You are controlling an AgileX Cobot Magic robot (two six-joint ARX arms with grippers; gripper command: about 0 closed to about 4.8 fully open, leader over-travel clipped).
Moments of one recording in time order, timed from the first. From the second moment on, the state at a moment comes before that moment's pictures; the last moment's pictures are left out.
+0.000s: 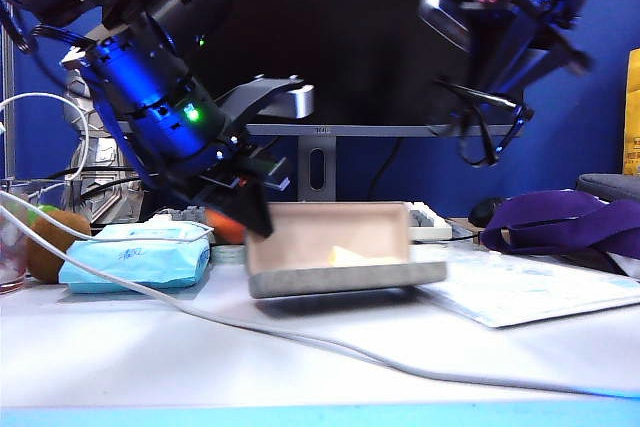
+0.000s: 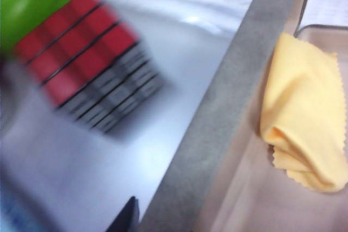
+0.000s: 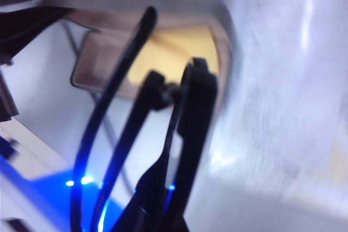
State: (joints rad) left arm -0.63 1.66 0.92 0.03 -0.01 0.28; right arm 0.30 1.60 1.46 -1.07 -0.44 -0.12
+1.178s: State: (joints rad) left arm -0.62 1.66 0.92 0.09 0.23 0.34; right arm 0.47 1.68 1.45 -1.06 -0.26 -0.86
